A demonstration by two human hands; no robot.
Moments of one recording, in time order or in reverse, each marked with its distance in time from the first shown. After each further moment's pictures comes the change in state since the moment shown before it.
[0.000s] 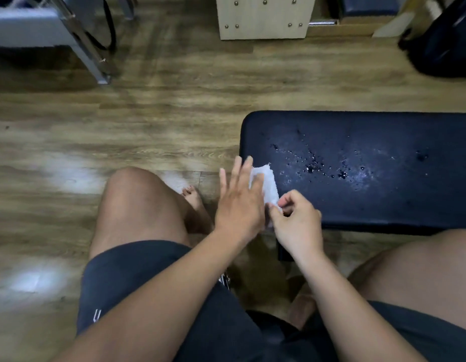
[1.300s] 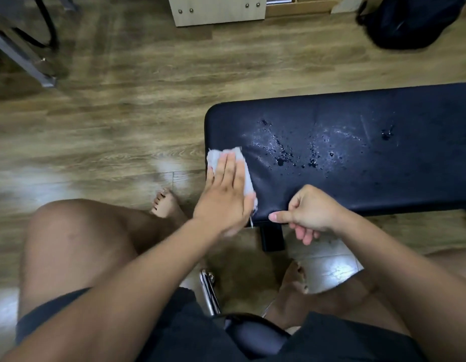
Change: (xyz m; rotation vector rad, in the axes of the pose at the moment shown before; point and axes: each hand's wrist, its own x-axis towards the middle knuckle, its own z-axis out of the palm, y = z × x) left_hand 0.034 -0.001 0.013 0.190 -0.319 0.175; right_hand 0.056 0.030 -0.073 -0.225 -0.660 0.214
